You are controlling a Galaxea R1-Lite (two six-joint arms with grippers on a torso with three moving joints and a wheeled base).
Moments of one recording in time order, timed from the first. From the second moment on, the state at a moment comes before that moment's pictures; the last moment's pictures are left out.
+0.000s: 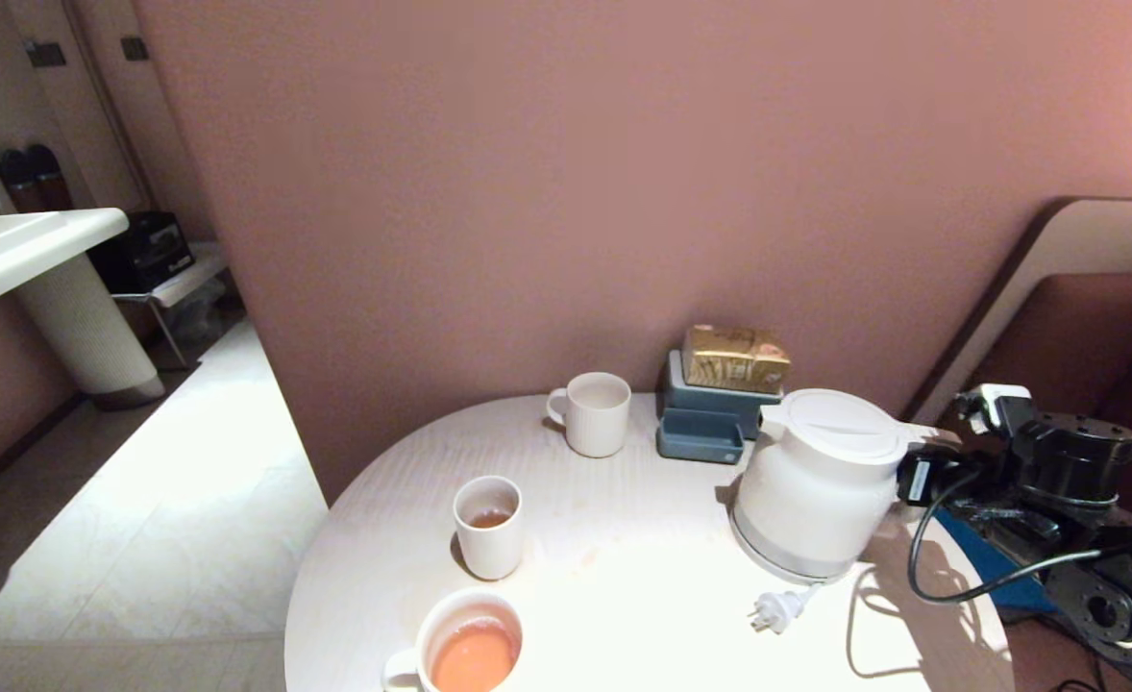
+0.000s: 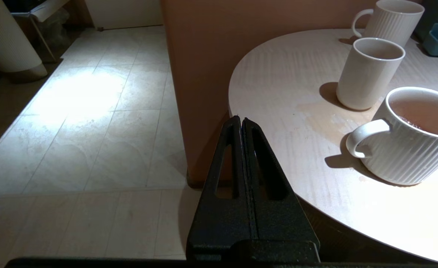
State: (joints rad) left arm 0.00 0.00 -0.01 0.02 0.00 -0.01; right arm -0.09 2.00 -0.44 -1.28 -0.05 0.04
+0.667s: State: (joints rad) left arm 0.00 0.00 -0.01 0.02 0.00 -0.01; right arm -0.08 1.99 -0.33 -1.34 -0.04 -0.01
